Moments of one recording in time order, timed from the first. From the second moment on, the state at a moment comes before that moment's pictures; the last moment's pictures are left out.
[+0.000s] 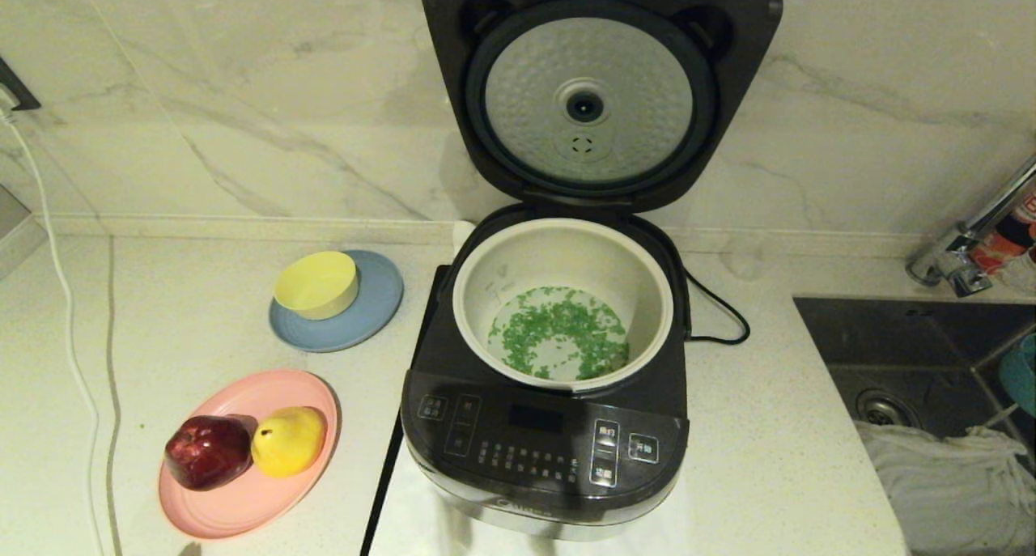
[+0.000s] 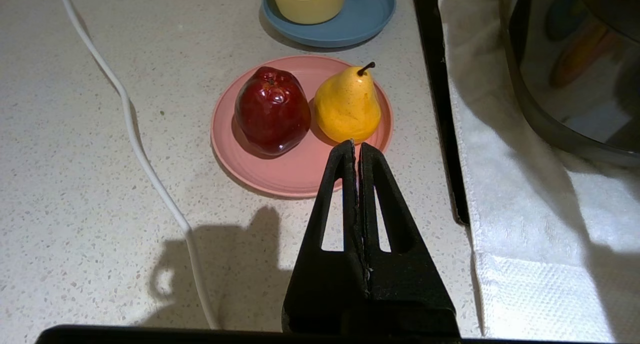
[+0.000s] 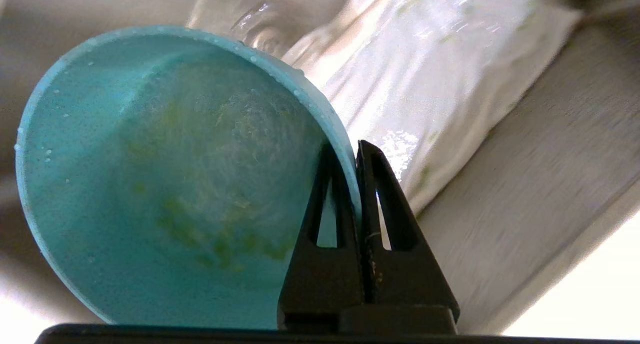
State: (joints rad) left arm -0.02 0.00 0.00 -0.01 0.00 0.04; right arm -0.80 1.93 -1.22 0.12 0.18 0.38
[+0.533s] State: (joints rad) left arm -0.02 0.00 0.00 -0.01 0.00 0.04; right arm -0.40 1.53 -1.10 0.51 0.15 0.38
